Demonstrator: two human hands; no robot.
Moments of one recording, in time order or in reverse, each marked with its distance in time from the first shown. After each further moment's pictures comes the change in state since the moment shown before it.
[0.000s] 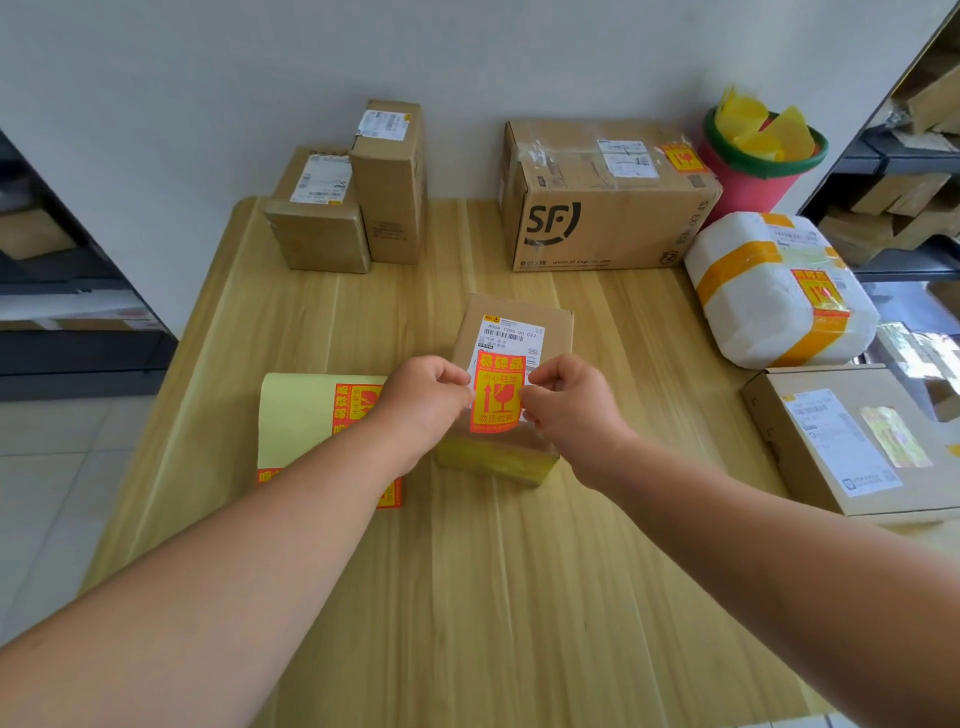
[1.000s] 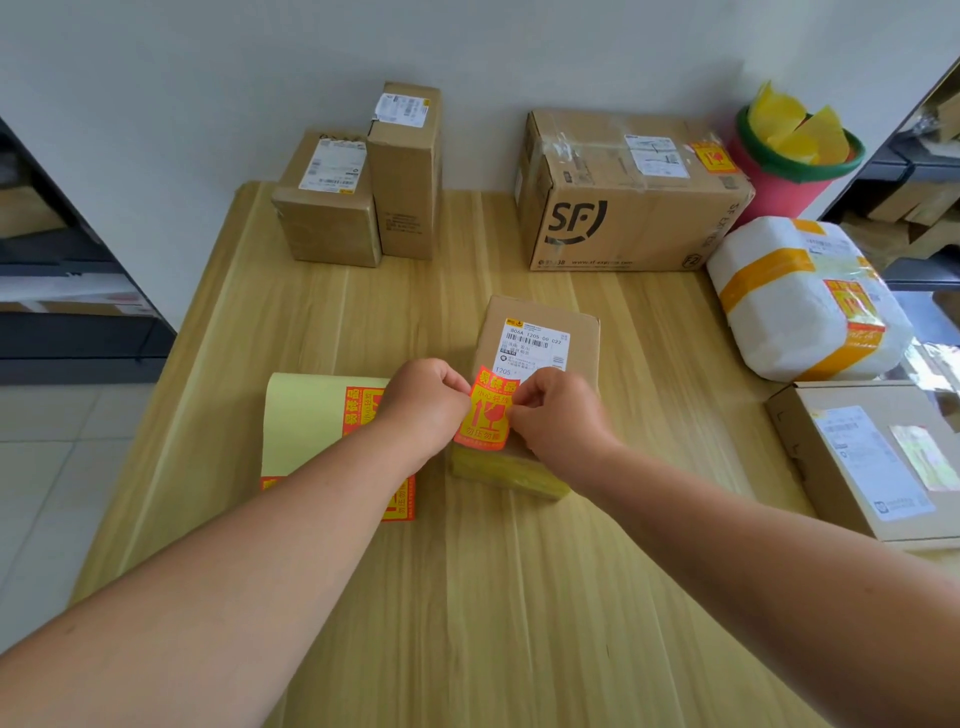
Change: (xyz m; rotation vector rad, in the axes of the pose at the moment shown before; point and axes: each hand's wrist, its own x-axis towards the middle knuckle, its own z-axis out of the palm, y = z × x) left_hand 0.029 -0.015 -0.009 0.141 0.083 -0.040; right_hand 0.021 0.004 0.034 -0.446 0.008 -0.068
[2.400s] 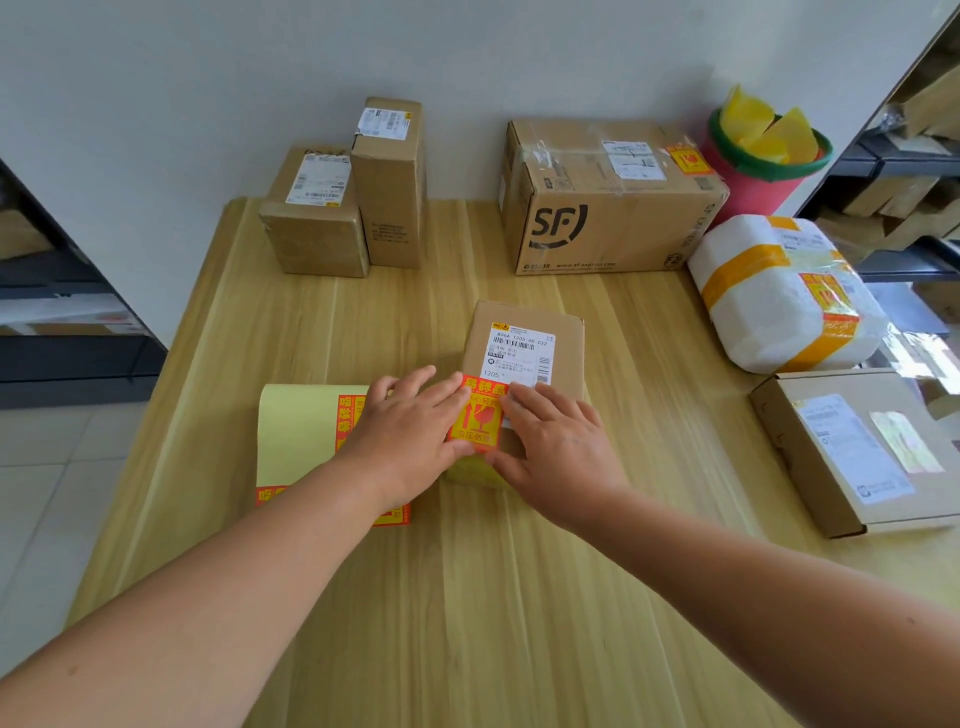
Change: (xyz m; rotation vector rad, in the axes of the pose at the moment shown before) left_hand -0.011 -0.026 -0.014 0.983 -0.128 0.622; right_hand -0.028 0.032 -0.004 -0.685 0.053 -0.526
